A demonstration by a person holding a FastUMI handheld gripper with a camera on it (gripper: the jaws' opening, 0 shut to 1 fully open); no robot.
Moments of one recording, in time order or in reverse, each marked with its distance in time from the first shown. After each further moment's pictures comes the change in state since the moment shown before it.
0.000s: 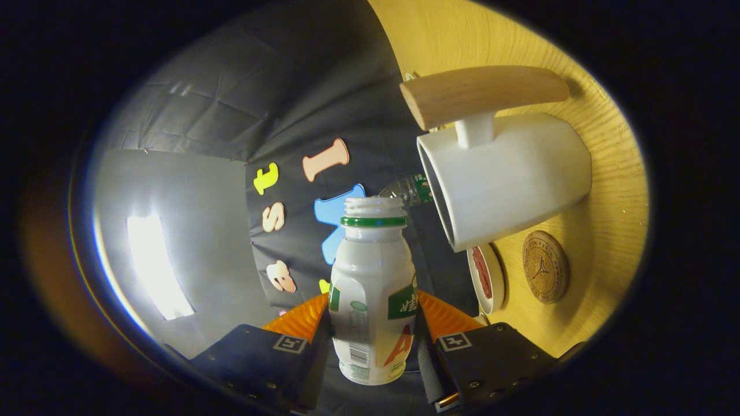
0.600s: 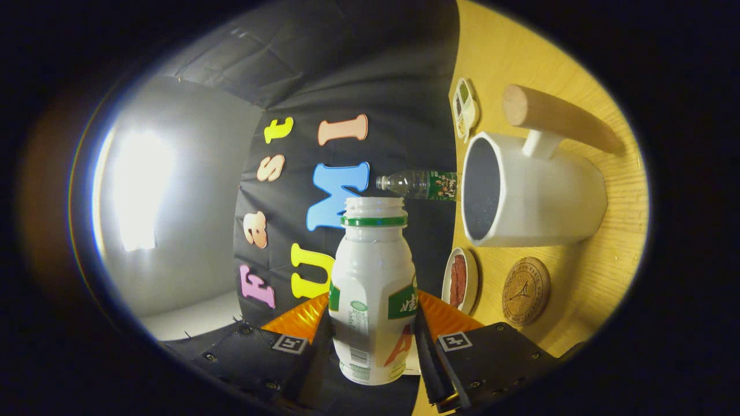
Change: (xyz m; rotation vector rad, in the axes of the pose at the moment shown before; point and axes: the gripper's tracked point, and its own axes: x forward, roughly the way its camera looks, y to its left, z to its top) arm -0.001 -0.011 -0.026 -0.392 0.112 -0.082
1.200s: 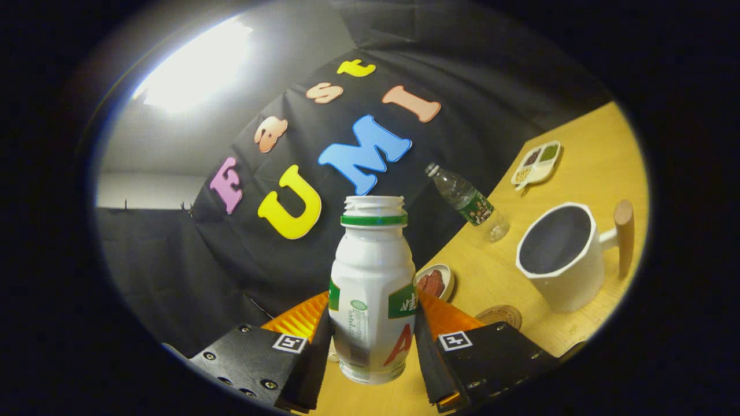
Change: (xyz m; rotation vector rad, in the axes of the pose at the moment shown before) arm 0.012 0.008 -0.029 -0.708 0.155 -0.102
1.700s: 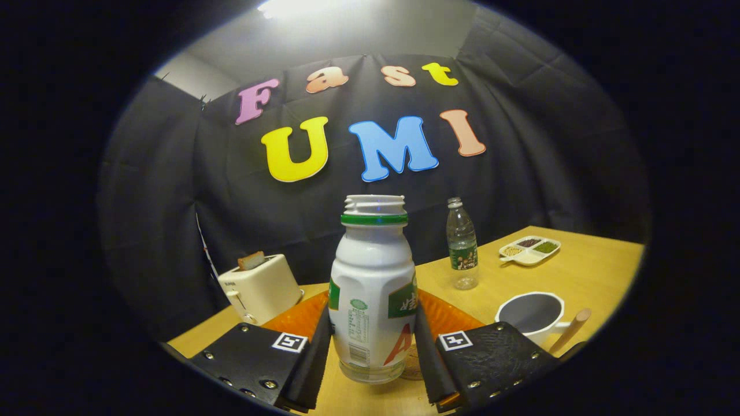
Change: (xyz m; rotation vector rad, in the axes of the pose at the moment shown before) arm 0.012 -0.011 0.000 -0.574 0.051 -0.173
